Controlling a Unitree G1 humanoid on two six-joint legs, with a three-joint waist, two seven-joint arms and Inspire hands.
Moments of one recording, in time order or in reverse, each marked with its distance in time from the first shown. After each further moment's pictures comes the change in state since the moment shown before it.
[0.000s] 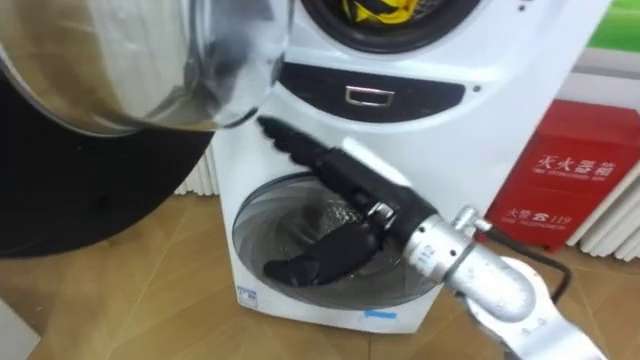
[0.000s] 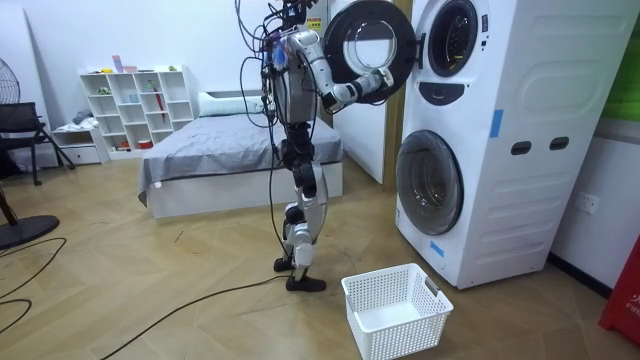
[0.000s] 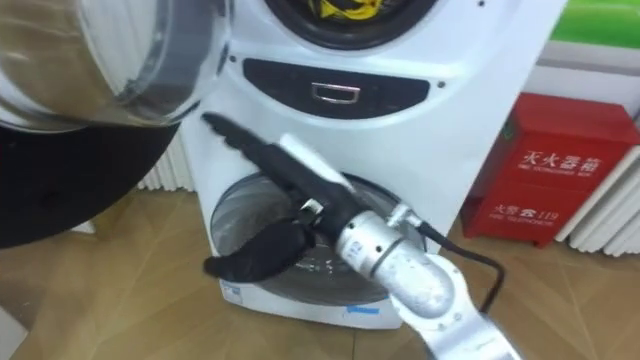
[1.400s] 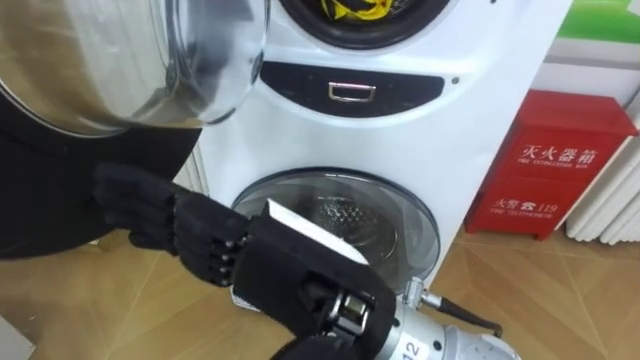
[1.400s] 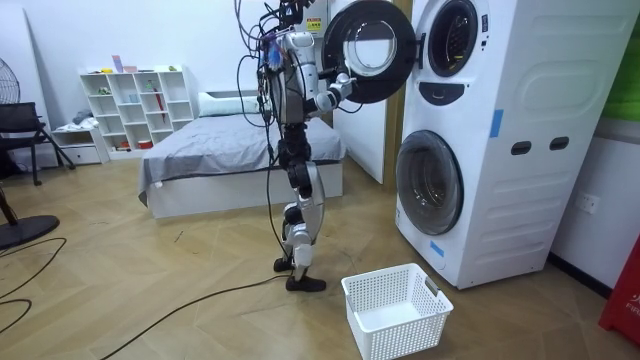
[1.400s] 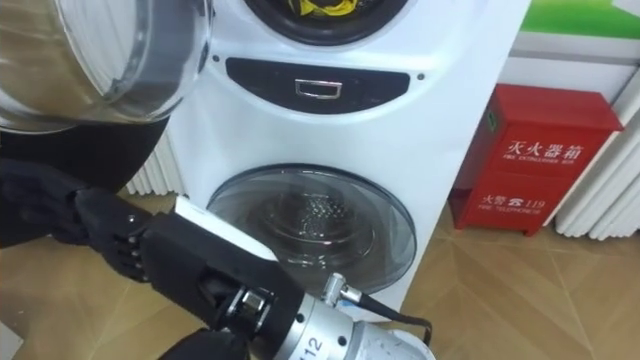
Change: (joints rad) left arm 0.015 0.014 -0.084 -0.014 -0.062 -0.066 -0.002; right arm 0.207 0.106 0.198 -0.265 0.360 -0.106 0.242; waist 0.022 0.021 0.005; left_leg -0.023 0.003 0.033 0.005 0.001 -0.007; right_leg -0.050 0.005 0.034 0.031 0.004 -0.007
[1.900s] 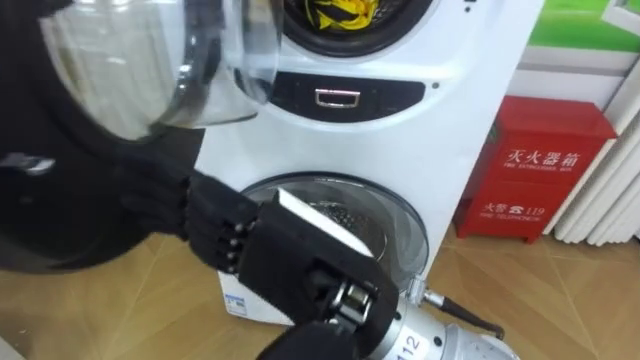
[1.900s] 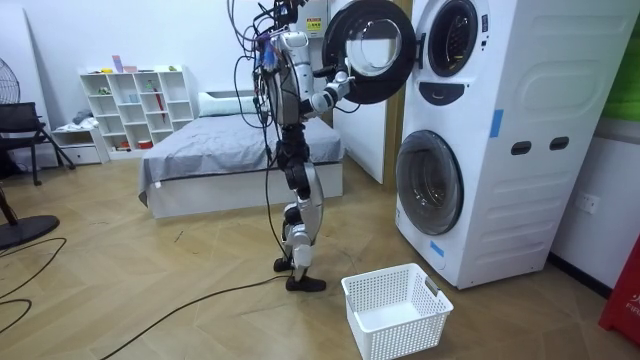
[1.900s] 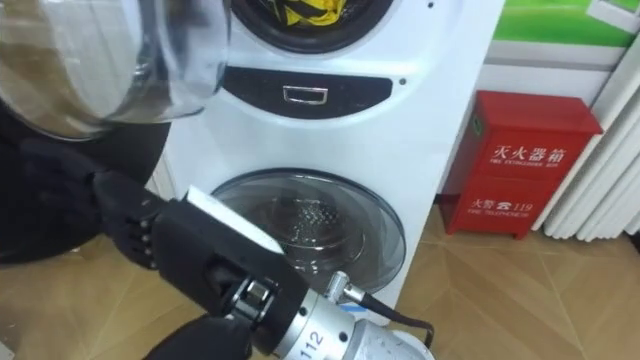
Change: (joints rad) left arm 0.017 0.000 0.000 -0.027 0.000 0.000 0.002; right arm 0.001 0.000 0.001 0.000 0.020 0.000 -0.042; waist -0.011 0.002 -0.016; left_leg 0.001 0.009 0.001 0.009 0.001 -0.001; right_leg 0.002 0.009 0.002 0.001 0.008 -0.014
